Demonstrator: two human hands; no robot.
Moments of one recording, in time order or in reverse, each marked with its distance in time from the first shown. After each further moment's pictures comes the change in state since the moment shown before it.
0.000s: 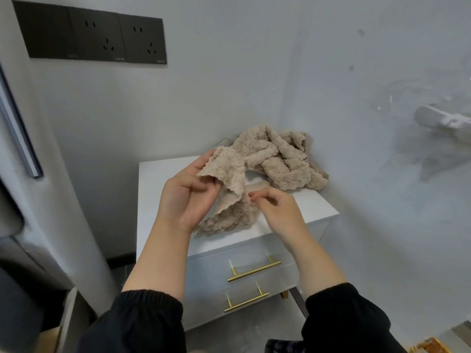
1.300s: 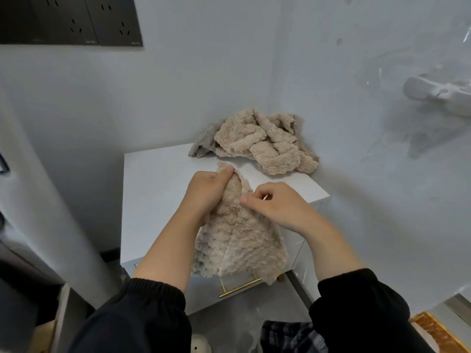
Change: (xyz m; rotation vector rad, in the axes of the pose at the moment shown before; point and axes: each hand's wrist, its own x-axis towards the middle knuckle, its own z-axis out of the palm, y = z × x) left_hand 0.027 -0.050 -0.020 1.270 0.345 -0.068; right_hand -0.010 -0.010 -0.040 -0.322 -0.290 0.047
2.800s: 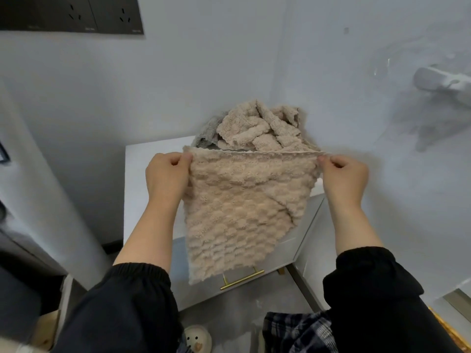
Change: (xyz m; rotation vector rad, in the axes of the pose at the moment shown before) left_hand 0.016 -0.012 -0.053 0.371 0.471 0.271; right_hand 0.024 0.064 -0.046 0.228 0.883 0.089
